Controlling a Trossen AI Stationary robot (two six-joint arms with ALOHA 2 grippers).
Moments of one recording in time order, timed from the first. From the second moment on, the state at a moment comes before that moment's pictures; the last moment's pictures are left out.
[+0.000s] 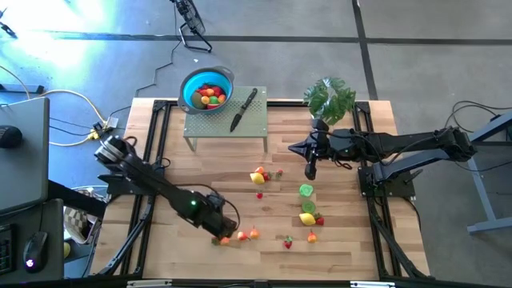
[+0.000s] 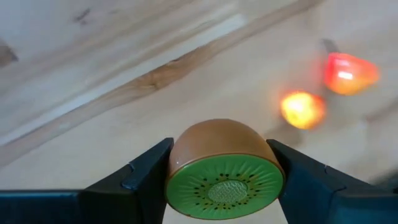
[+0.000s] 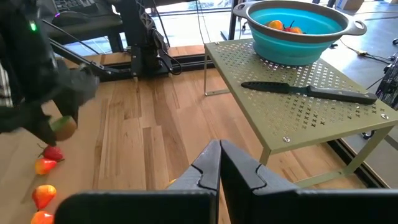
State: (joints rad) left arm -0.55 1.66 1.19 -0.79 -0.08 -1.69; right arm 0.04 1.07 0.91 -0.21 0.26 0.13
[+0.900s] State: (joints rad) left arm -0.40 0.93 1.20 -0.85 -0.58 -1.10; right arm 0.04 1.07 0.91 -0.19 0.49 0.15
